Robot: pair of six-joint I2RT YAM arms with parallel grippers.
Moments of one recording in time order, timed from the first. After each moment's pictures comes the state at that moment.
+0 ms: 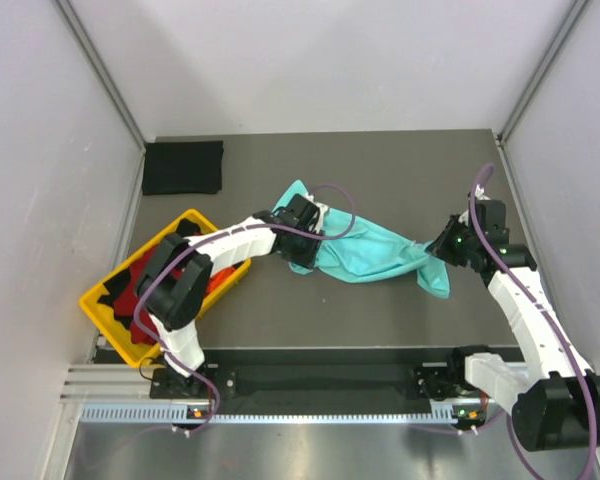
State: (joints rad) left arm -0.68 1.80 1.20 -0.47 0.07 -0.24; right arm 0.06 0.99 0.82 -0.62 -0.13 0.52
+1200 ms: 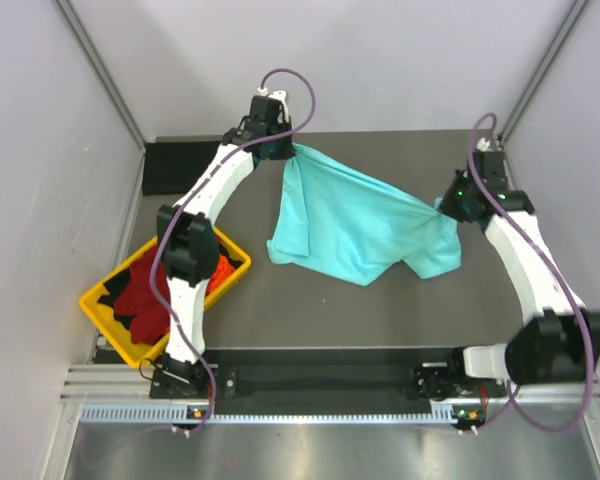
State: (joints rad) left arm -0.39 2.08 2.05 -0.62 0.02 -0.29; right arm 0.06 1.21 1.19 -0.72 0.05 0.49
